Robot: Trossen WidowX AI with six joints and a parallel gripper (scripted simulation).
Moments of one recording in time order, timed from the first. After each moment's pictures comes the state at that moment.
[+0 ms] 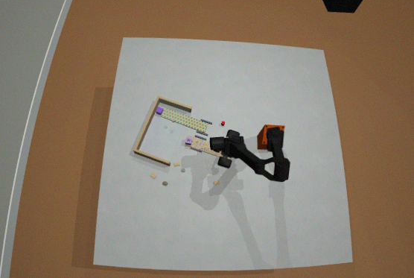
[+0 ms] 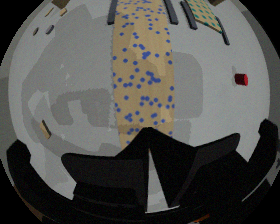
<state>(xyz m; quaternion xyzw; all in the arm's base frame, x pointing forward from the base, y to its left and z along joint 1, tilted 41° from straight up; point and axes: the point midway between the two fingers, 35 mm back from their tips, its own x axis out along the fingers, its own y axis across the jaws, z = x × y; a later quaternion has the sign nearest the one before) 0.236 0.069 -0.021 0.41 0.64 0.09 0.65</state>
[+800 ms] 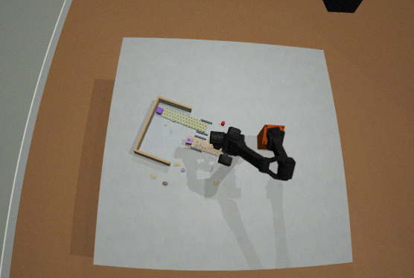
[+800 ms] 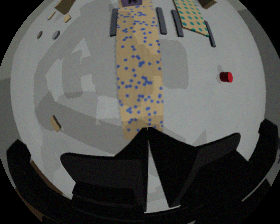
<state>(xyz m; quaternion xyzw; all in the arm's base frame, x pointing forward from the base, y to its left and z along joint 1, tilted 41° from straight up) 0.233 0.044 0.005 0.41 0.64 0.08 0.64</state>
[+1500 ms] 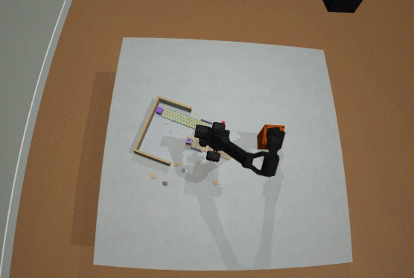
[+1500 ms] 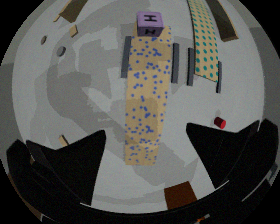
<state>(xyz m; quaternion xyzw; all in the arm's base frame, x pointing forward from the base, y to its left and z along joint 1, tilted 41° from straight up) 0.296 0.013 0.005 0.36 0.64 0.13 0.67</state>
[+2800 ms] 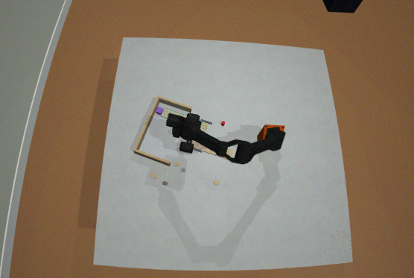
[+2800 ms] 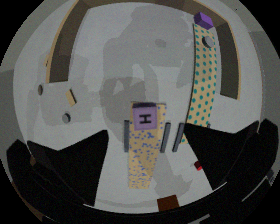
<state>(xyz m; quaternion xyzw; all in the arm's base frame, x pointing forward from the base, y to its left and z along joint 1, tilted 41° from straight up) 0.411 -0.047 0.001 0.36 0.63 0.13 0.67</state>
